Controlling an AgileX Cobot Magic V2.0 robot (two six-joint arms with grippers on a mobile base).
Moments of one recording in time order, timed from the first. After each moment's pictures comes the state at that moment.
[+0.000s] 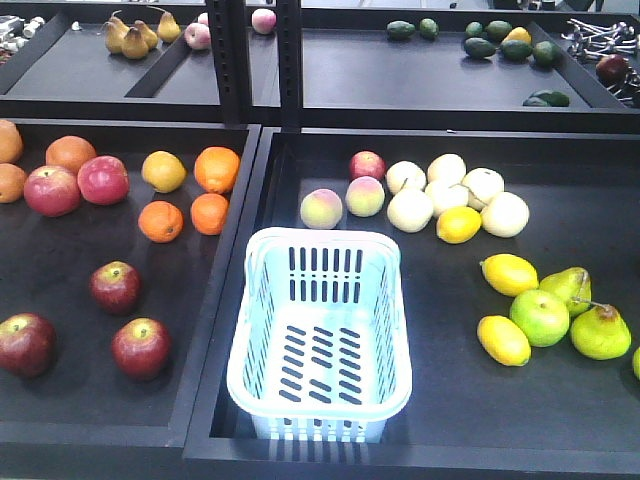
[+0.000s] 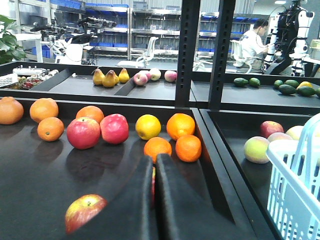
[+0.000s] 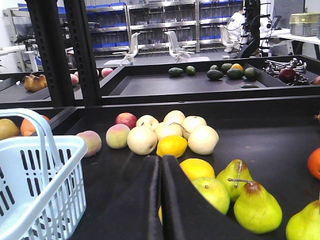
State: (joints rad) left arm 0.00 -0.01 0.03 0.15 0.08 -0.23; right arm 0.03 -0.01 0.03 -0.04 0.08 0.08
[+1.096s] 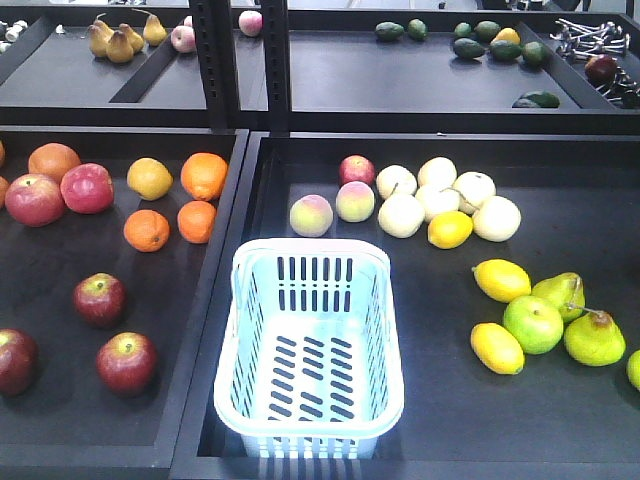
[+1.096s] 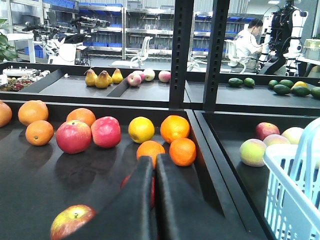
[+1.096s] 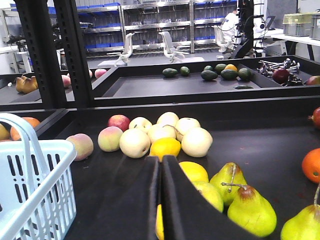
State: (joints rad) left arm 0.00 -0.01 0.03 0.15 0.08 -0.23; right arm 0.03 -0.01 0.03 -0.04 0.08 0.08
